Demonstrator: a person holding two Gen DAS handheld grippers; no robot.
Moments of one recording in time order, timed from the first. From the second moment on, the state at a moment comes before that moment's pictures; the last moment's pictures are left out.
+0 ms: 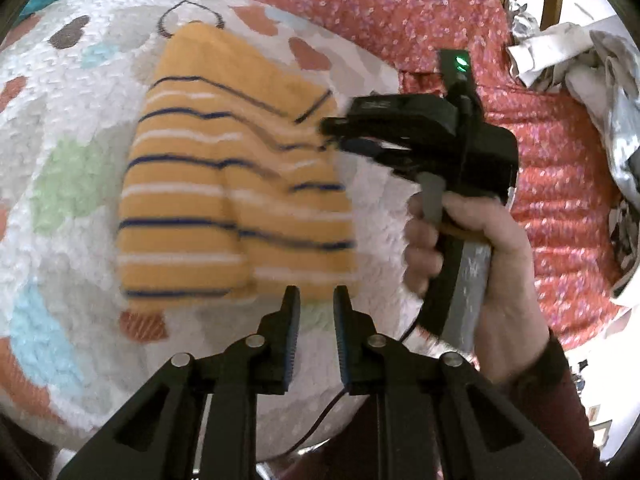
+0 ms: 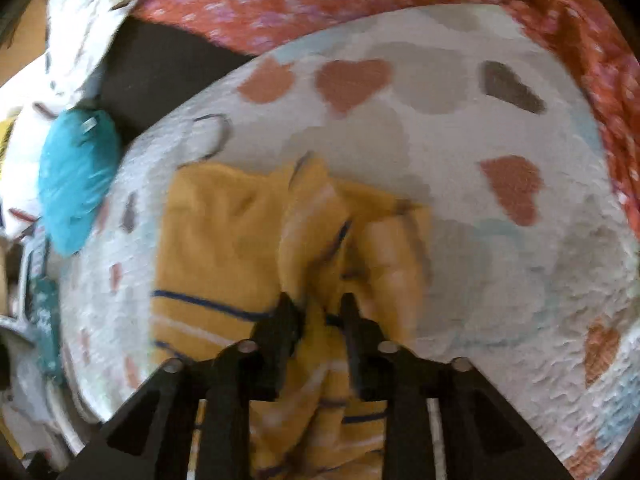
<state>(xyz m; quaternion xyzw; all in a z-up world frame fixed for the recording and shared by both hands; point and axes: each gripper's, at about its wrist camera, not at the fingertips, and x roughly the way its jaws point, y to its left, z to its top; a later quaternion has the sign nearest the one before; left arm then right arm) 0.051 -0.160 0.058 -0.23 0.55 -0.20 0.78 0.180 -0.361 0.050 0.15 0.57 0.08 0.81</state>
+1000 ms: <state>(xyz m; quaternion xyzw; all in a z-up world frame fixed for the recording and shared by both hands) 0.061 -0.118 0.048 -0.20 0.57 -0.10 0.79 0.083 -0.373 0.010 0.15 0.58 0.12 0.79</state>
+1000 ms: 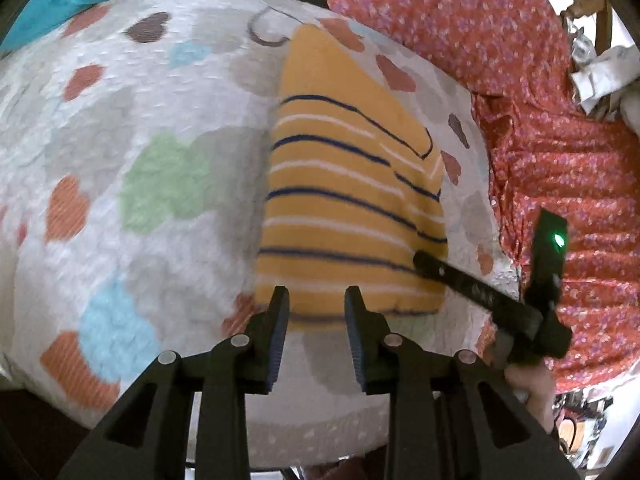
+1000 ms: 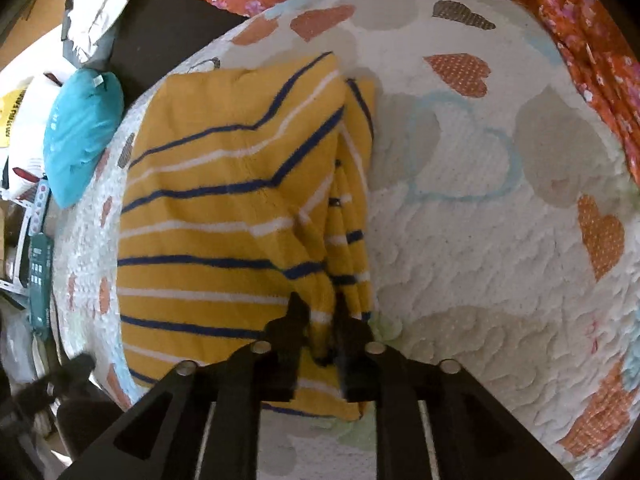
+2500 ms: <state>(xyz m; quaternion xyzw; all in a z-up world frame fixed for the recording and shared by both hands) -0.094 -0.114 0.153 -0.05 0.39 0.03 0.92 -0.093 -0.363 0.065 0.18 0.48 0.00 0.86</state>
